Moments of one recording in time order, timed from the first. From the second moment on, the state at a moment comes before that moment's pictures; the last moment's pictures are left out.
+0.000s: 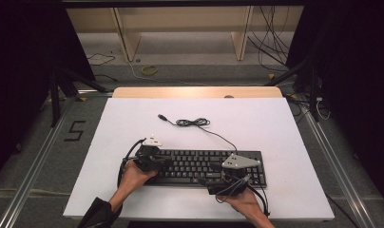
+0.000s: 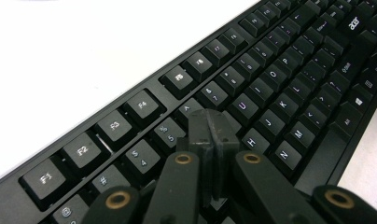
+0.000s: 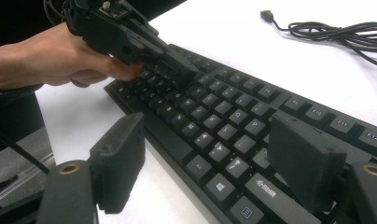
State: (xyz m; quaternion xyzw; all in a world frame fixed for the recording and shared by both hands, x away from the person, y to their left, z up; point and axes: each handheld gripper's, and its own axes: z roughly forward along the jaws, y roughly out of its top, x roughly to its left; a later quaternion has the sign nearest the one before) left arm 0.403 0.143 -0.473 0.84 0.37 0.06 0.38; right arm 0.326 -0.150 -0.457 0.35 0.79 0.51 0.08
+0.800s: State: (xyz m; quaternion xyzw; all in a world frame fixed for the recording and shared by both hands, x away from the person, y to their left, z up) left arm 0.399 0.154 -0.465 0.82 0.38 0.04 0.43; right arm 0.325 -0.161 -0.455 0.35 0.78 0.51 0.09
